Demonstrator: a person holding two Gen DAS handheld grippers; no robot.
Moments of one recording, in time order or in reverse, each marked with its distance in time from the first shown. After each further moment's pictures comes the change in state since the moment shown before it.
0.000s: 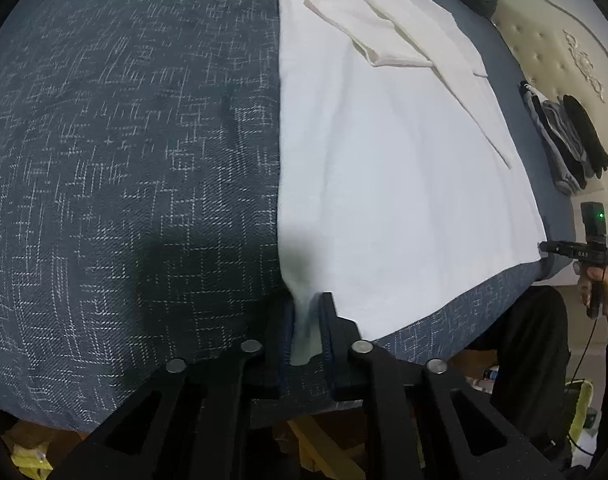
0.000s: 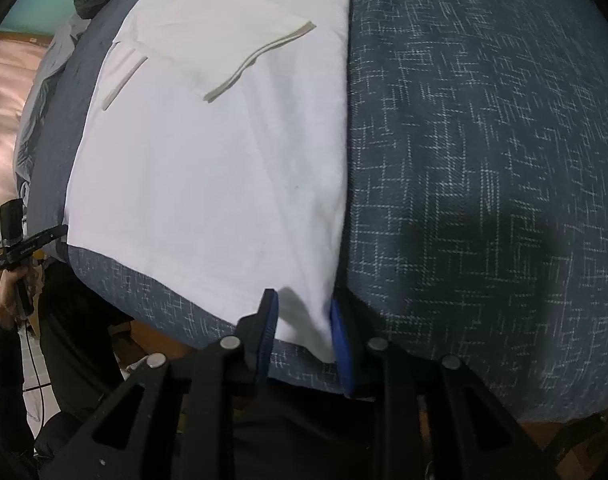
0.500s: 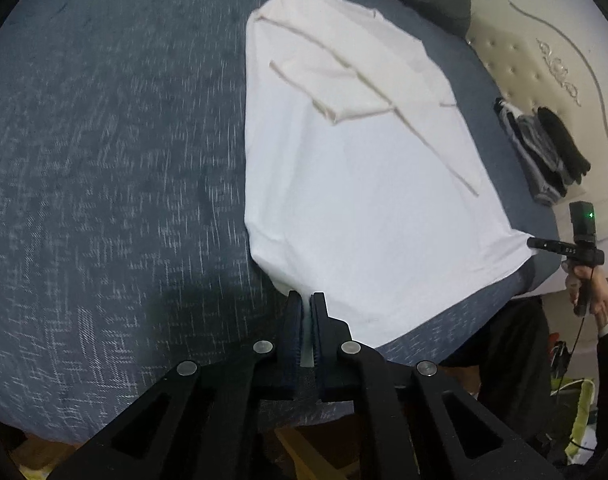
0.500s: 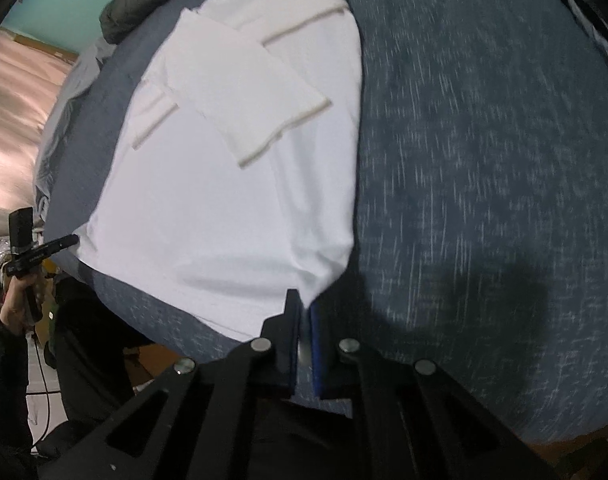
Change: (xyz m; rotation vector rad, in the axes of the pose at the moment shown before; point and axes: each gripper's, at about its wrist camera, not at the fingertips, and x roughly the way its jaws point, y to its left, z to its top) left arm -0.040 -0.021 0.018 0.044 -0.112 -0.035; right arm -0.038 0.000 0.002 -0.033 -0.167 0.052
